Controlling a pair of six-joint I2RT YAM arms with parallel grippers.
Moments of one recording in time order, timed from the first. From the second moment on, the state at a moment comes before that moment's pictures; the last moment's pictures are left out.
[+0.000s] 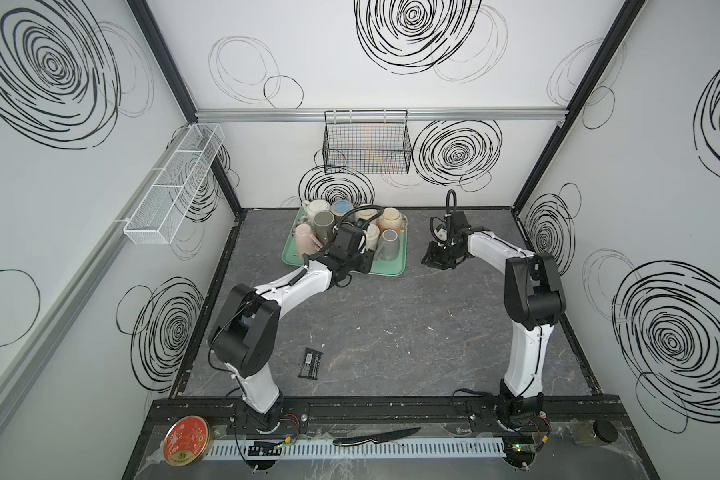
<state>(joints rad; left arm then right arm) -0.53 1.78 1.27 -0.16 -0.03 -0.09 0.24 2.02 1.46 -0.60 -0.39 0.38</state>
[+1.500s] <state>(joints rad) -0.49 2.23 1.66 -0.22 0.05 0.01 0.33 1.78 1.05 -0.33 -0.40 0.59</state>
